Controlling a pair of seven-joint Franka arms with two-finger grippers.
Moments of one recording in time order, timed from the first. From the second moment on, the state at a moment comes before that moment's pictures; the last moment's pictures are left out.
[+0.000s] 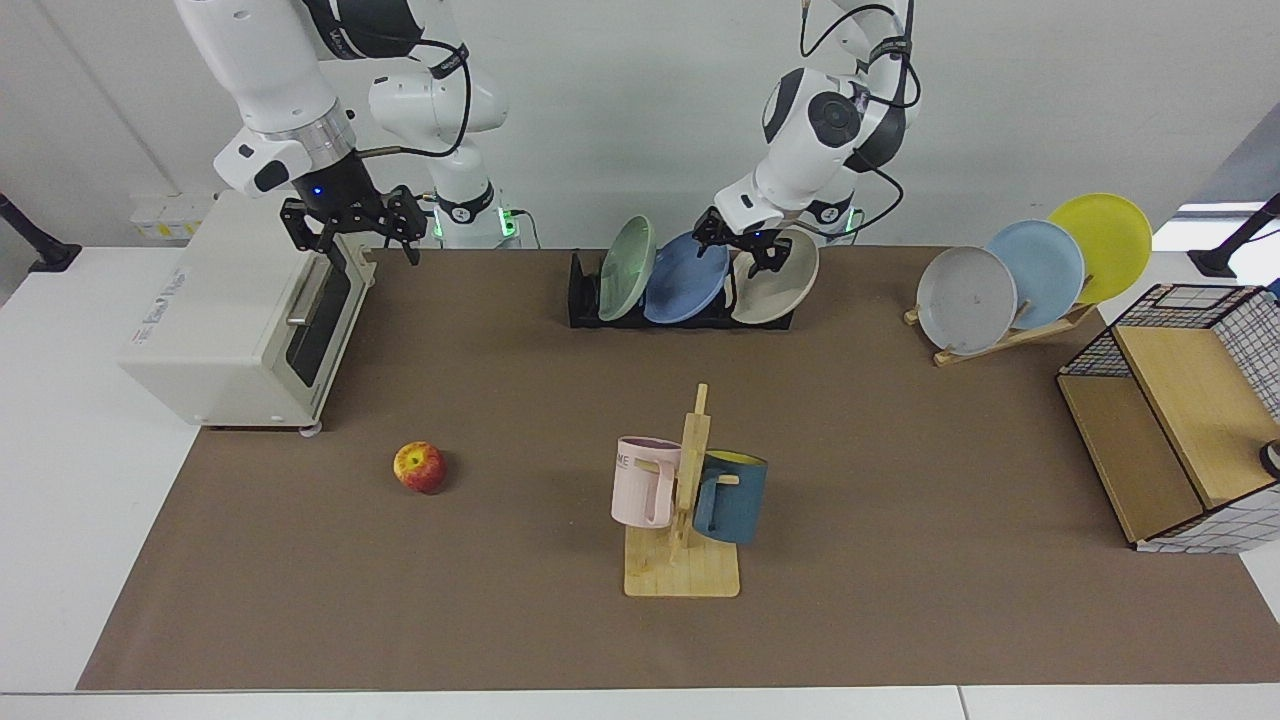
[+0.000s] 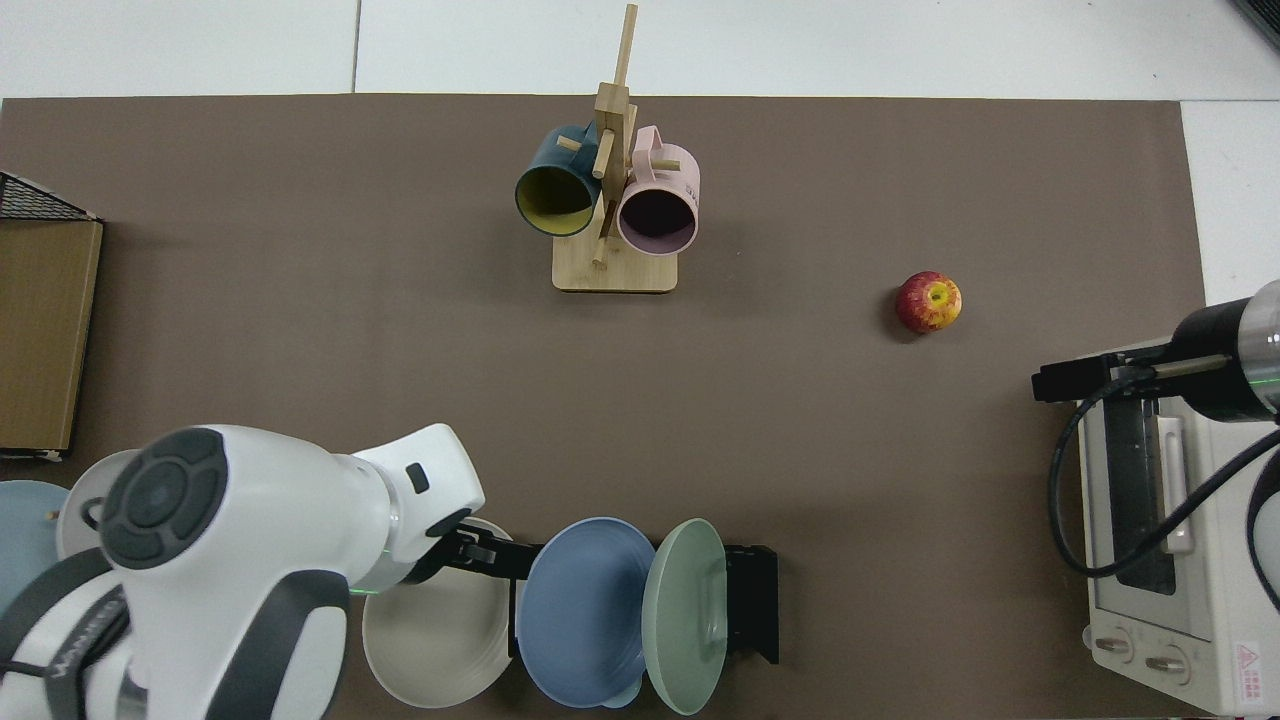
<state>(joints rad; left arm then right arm) -0.02 -0.30 -0.52 -2.39 -0.51 1.98 0.06 0.04 -0.14 -0.01 -1.80 0.07 1.68 -0.03</state>
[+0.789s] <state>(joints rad) -0.02 -0.31 -0.63 -2.45 -0.54 2.06 0.06 0.04 -0.14 -0.01 -1.80 0.07 1.68 -0.03</state>
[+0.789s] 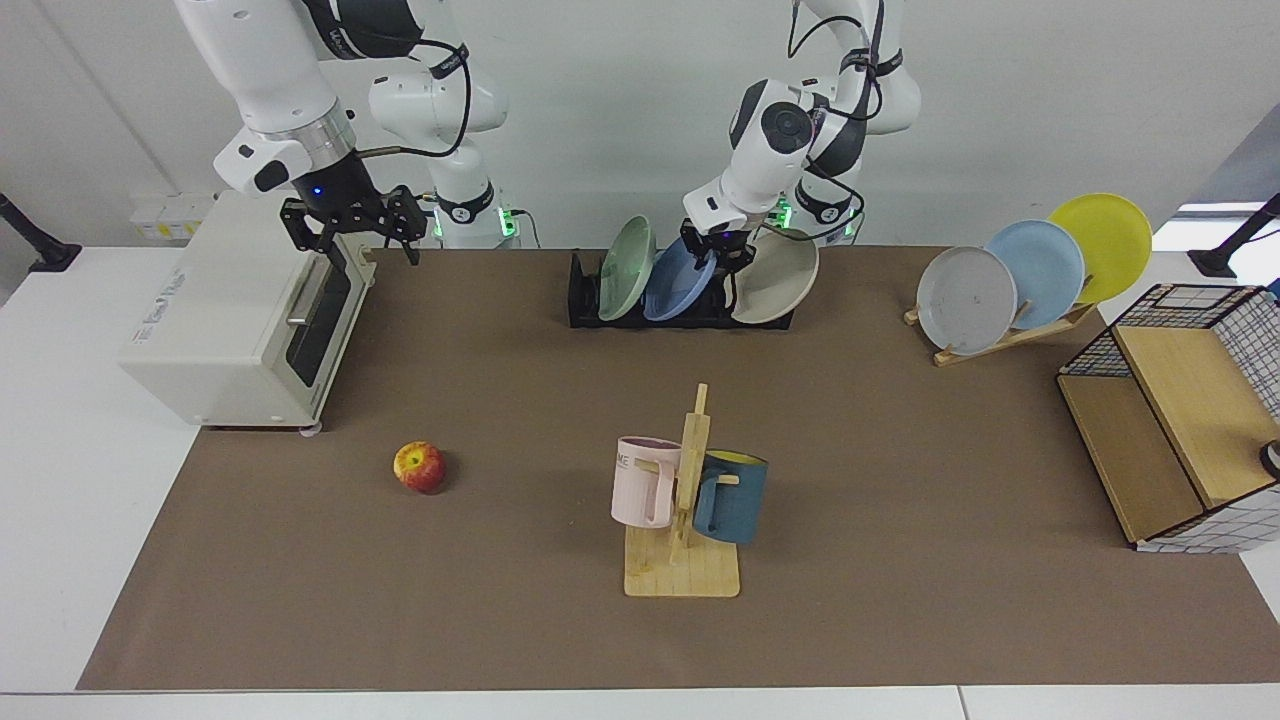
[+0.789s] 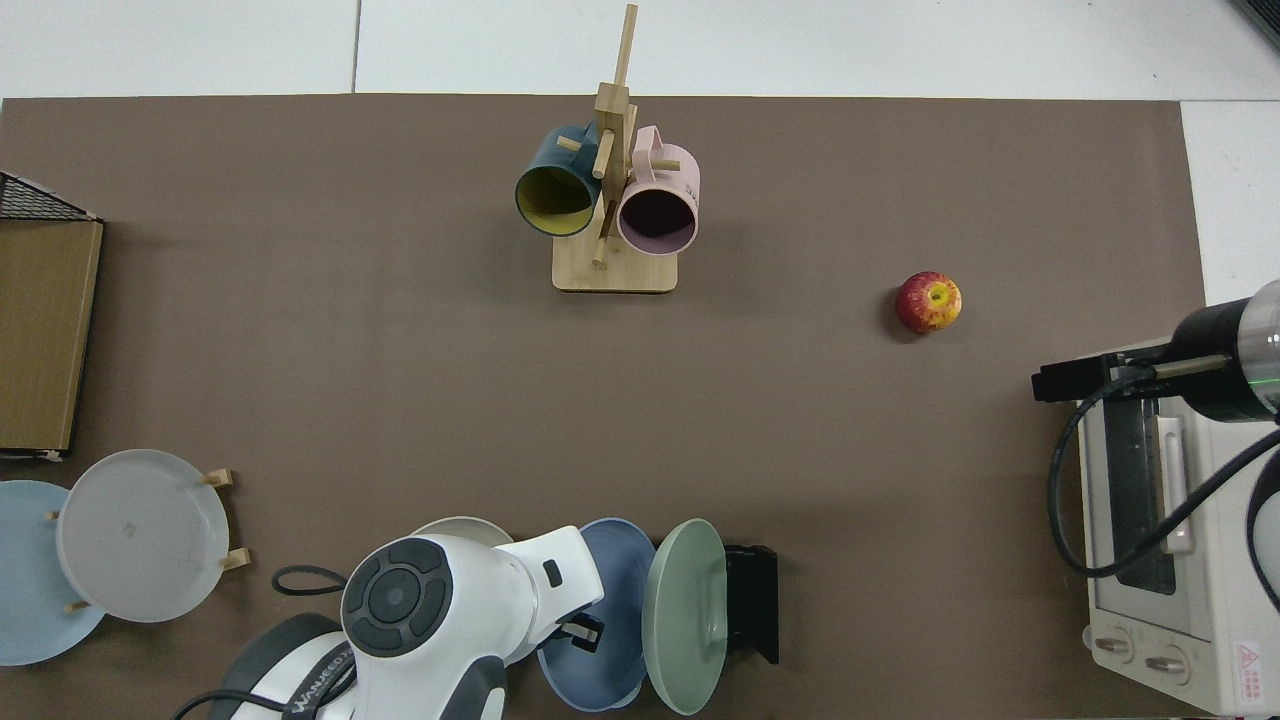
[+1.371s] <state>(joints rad) 0.06 -0.32 -0.51 -2.26 -0.39 1.89 0.07 0.04 -0.14 -0.01 -1.80 0.07 1.68 -0.03</state>
